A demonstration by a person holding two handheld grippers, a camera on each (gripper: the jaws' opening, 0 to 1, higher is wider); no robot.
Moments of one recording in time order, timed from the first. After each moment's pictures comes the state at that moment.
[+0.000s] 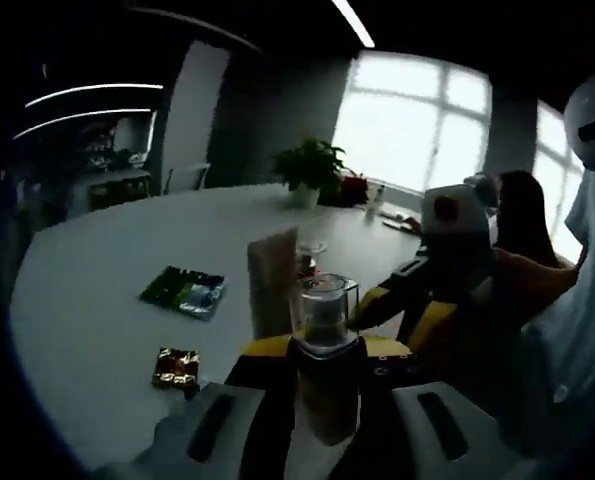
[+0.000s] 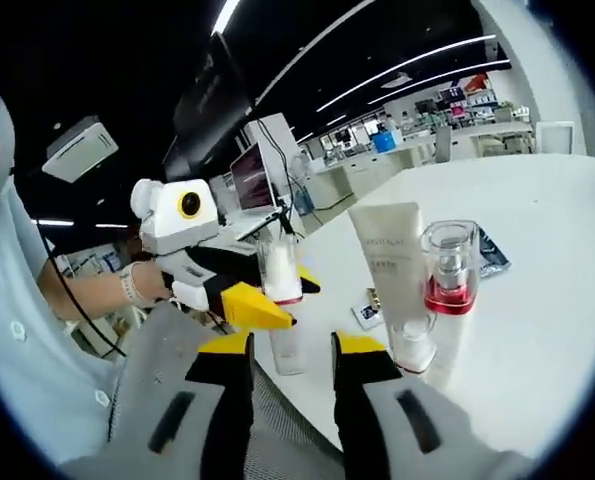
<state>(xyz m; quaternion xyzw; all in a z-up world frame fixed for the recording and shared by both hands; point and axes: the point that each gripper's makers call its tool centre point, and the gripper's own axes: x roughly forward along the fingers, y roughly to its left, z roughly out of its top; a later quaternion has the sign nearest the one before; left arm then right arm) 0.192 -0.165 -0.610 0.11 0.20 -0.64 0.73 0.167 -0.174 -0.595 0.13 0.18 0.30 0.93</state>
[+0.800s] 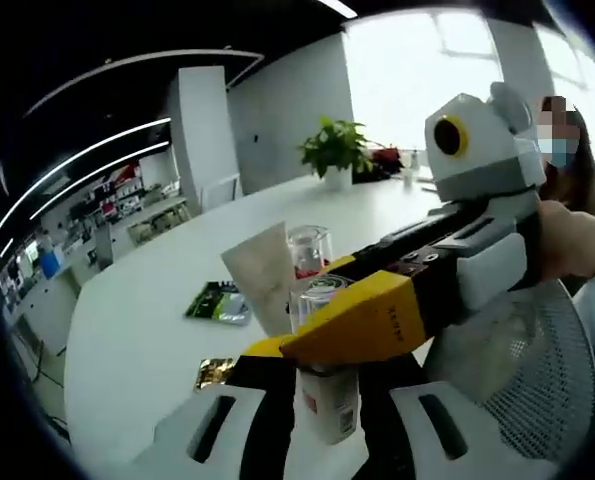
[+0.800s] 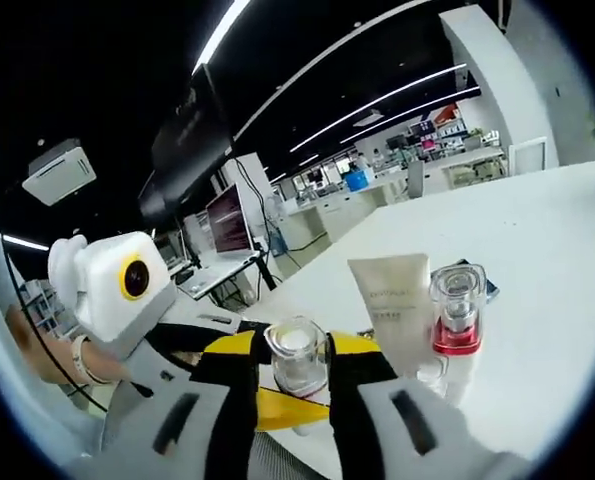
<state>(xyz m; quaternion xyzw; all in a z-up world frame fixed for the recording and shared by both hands) 0.185 -0.178 -0.612 0.18 0.14 -0.57 0.79 0.198 -0.161 -0.581 0.14 0.12 0.23 0.95</state>
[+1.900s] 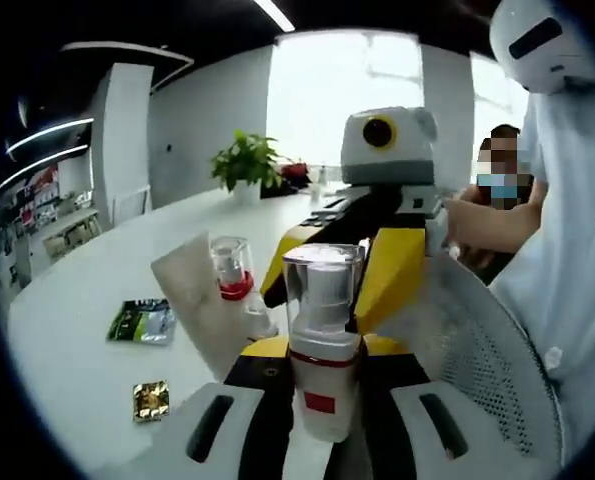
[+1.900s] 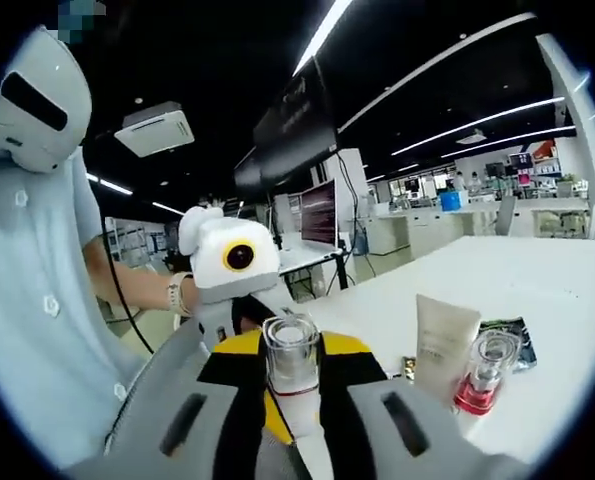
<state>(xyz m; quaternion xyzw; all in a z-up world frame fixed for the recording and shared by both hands) 0.144 -0.180 -0.607 0.12 0.15 -0.73 0.65 0.163 -0.140 -0.553 0.05 0.07 0.42 0.90</state>
